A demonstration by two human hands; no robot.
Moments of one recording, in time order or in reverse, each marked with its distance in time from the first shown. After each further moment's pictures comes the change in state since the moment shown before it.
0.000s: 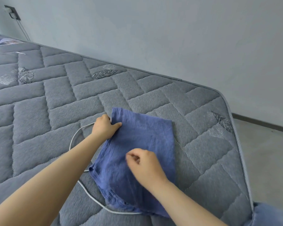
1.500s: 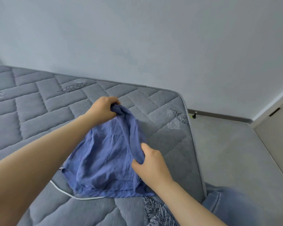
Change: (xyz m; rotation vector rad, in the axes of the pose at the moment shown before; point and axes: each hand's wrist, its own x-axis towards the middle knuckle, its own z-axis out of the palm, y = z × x) left_hand -0.064 0.146 -0.031 0.058 -0.011 0.713; right_hand -0.100 0.035 -0.105 -0.025 0.212 -0.084
